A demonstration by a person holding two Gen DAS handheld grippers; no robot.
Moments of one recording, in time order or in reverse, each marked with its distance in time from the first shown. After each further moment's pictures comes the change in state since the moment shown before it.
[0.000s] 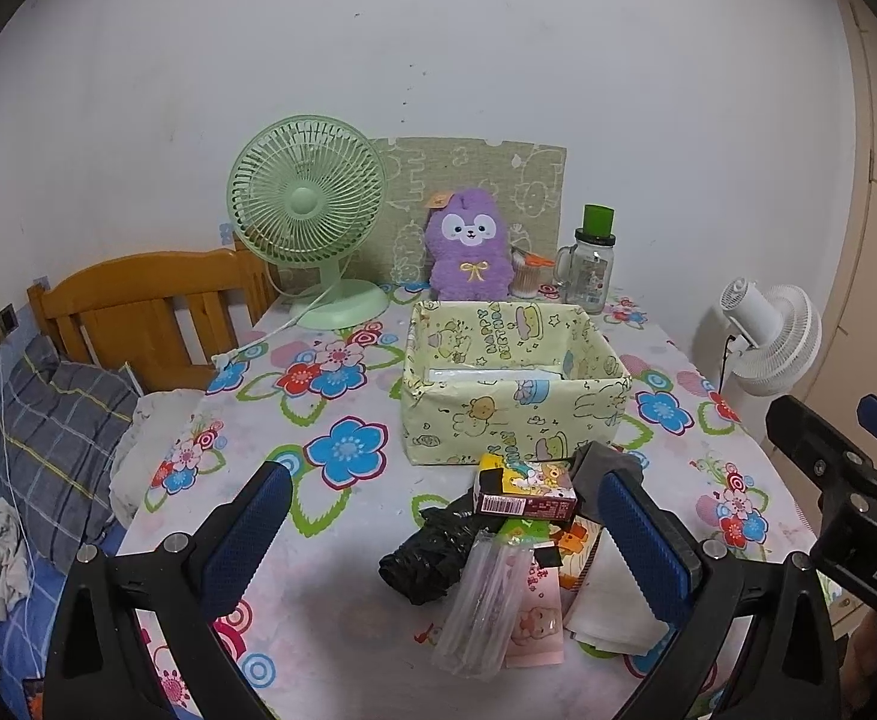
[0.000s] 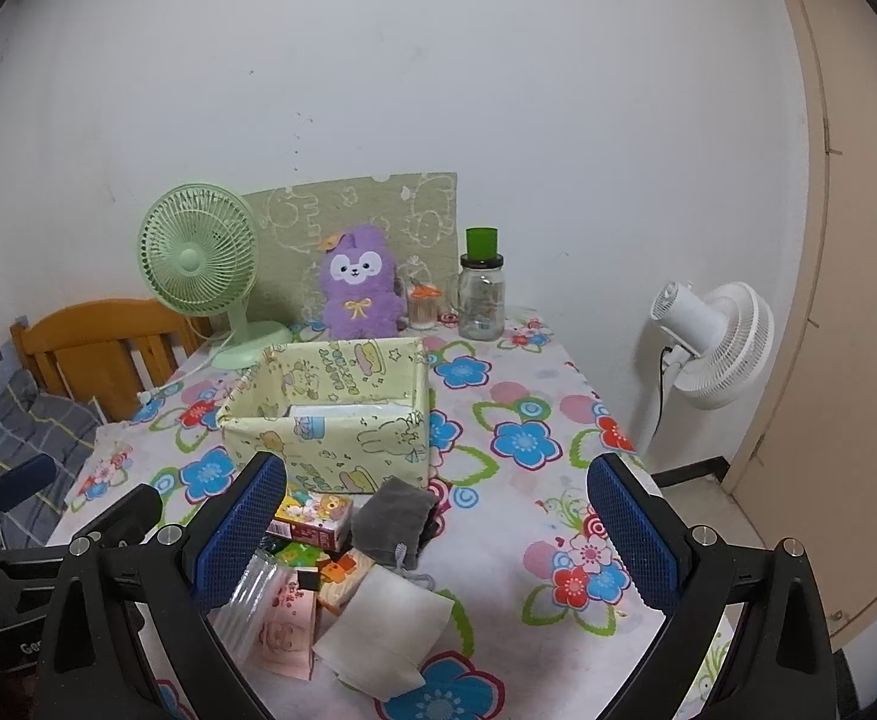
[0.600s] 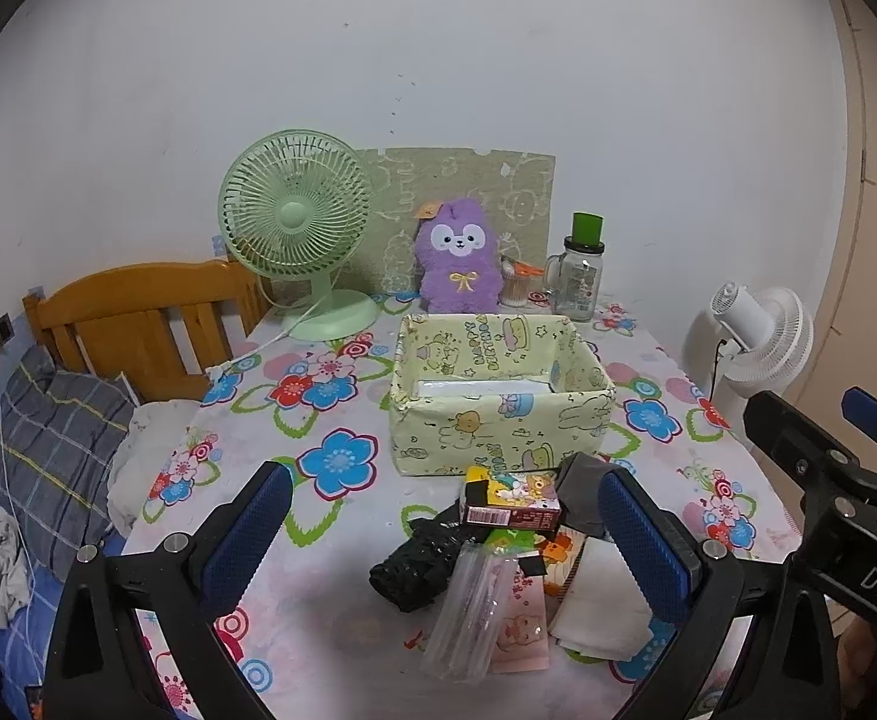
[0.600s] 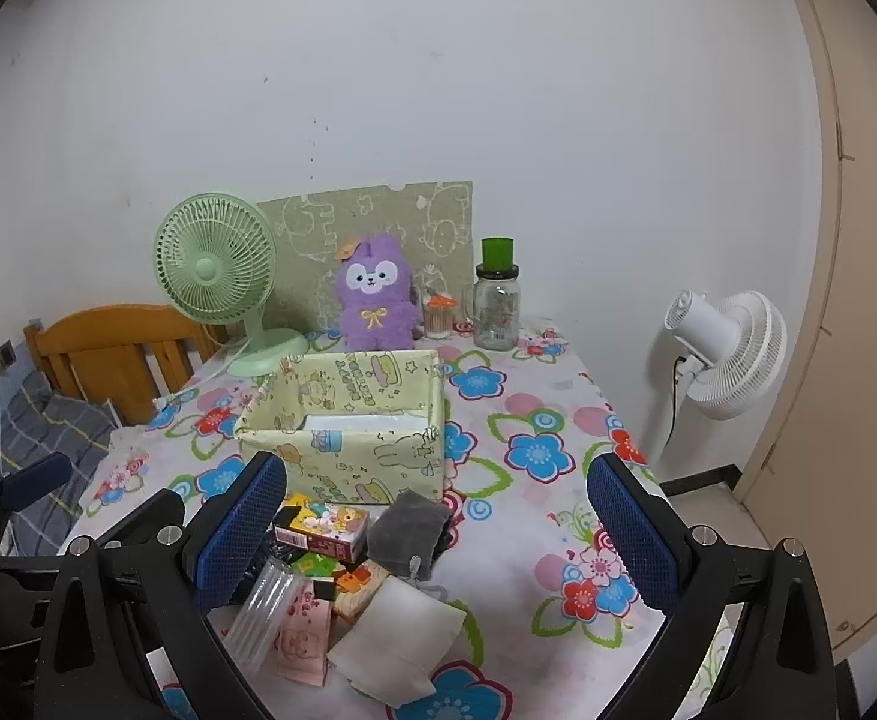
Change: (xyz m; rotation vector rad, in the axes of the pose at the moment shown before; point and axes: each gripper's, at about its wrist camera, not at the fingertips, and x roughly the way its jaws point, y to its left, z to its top) left arm -0.007 -0.007 0.010 0.010 -0.008 -0.015; right arm -0.004 0.001 0.011 -0.008 -0.010 0.038
